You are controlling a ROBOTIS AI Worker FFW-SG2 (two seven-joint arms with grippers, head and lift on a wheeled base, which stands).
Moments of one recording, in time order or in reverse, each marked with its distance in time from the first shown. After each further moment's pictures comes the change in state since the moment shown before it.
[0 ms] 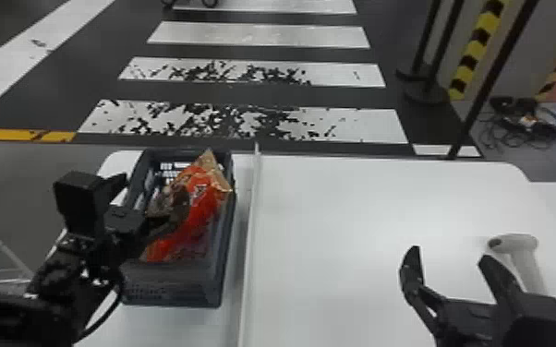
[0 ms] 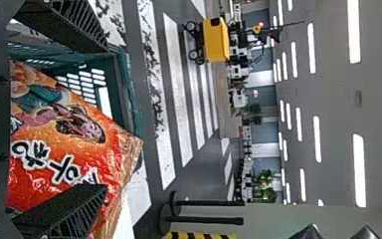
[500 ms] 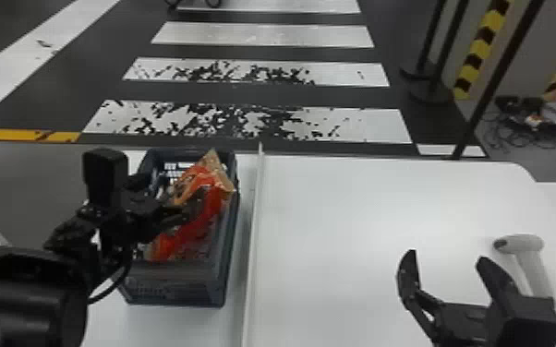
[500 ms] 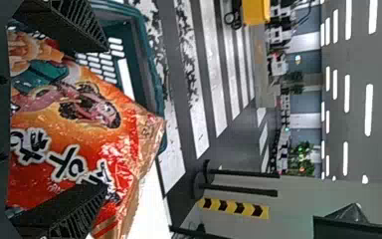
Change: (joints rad) left arm -0.154 -0.001 0.011 0.086 -0.006 0.221 -0.214; right arm 0.001 0.000 0.020 -0.005 0.033 0.029 0.002
